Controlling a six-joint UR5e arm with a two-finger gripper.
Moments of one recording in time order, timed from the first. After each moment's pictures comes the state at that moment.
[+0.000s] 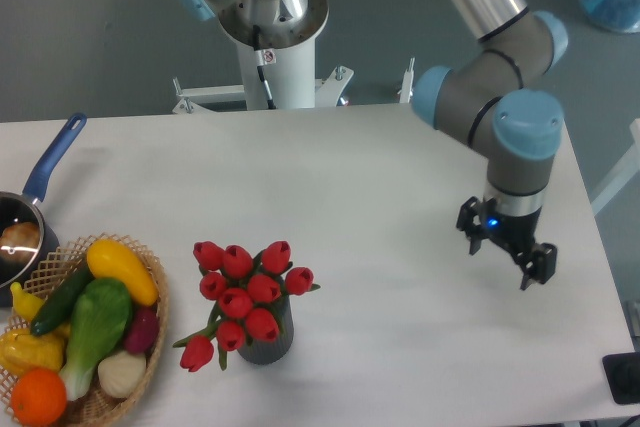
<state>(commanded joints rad) 2.70 -2.11 -1.58 -0.77 1.52 1.54</state>
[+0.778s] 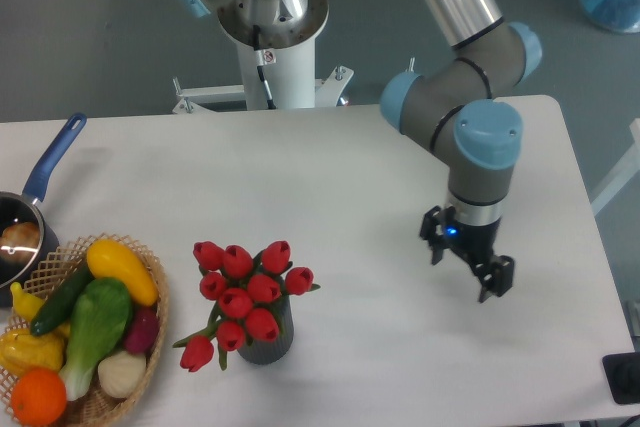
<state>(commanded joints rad) 2.63 -2.07 -1.67 -0.72 1.28 1.41</state>
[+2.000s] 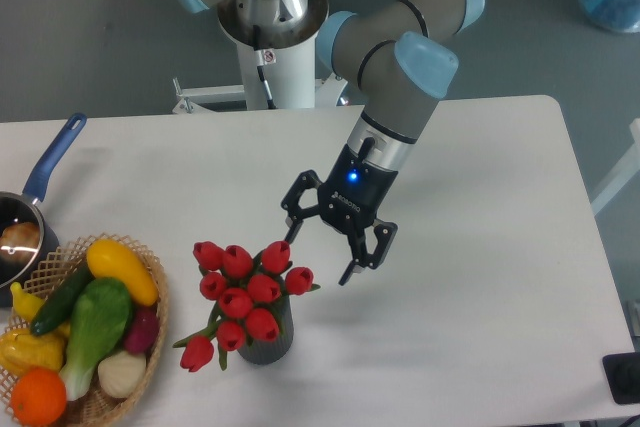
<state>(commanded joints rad) 2.59 -1.84 -1.82 -0.72 0.70 1.02</state>
